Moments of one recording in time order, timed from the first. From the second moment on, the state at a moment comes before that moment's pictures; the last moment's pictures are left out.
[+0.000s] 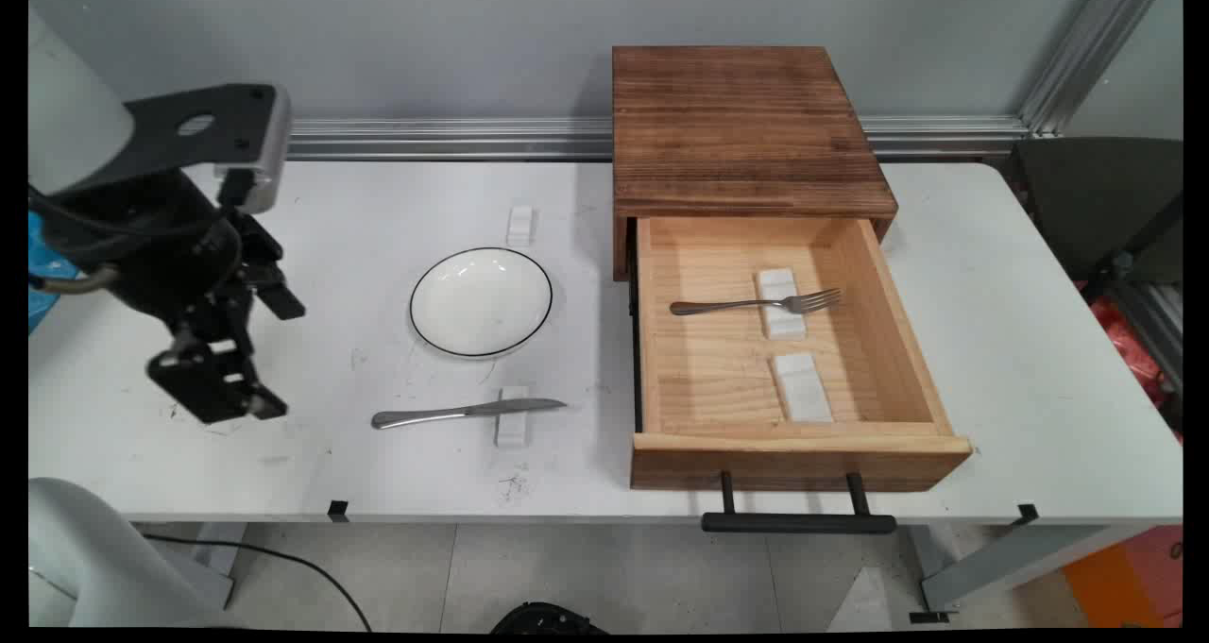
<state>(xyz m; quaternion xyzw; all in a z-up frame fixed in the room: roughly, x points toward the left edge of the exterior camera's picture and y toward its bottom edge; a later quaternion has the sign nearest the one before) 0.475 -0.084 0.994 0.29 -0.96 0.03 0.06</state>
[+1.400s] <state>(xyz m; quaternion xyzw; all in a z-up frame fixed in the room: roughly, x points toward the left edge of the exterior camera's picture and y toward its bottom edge) 0.449 -0.158 0.825 0.31 -0.94 0.06 0.10</state>
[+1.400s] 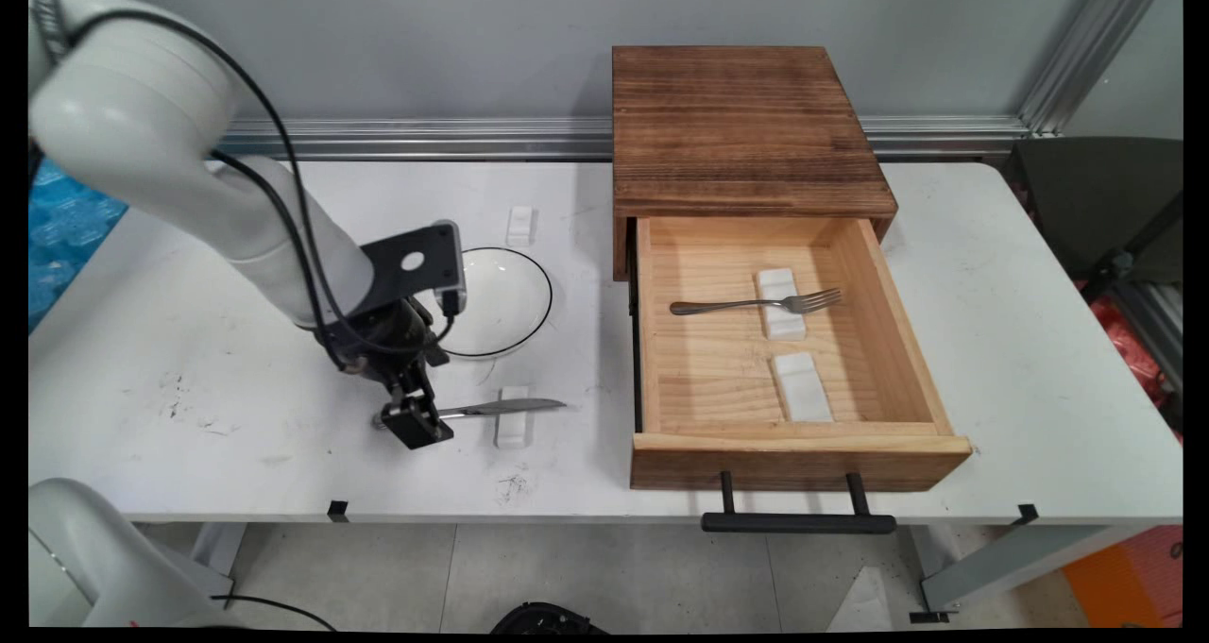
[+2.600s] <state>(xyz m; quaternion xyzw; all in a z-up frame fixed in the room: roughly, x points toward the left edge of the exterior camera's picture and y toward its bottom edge) 0.453 -0.185 0.781 0.30 -0.95 0.03 0.10</state>
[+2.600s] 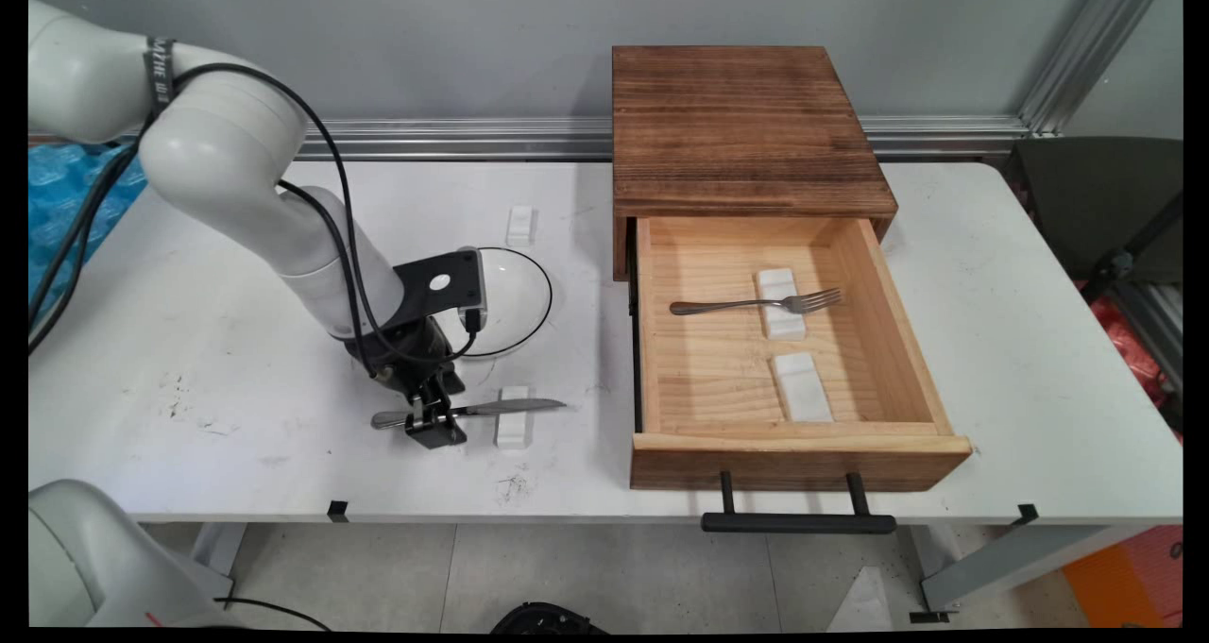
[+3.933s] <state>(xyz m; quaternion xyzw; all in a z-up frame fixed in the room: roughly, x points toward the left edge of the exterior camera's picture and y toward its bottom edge) 0.454 -0.183 0.807 0.26 -0.96 0.03 0.09</state>
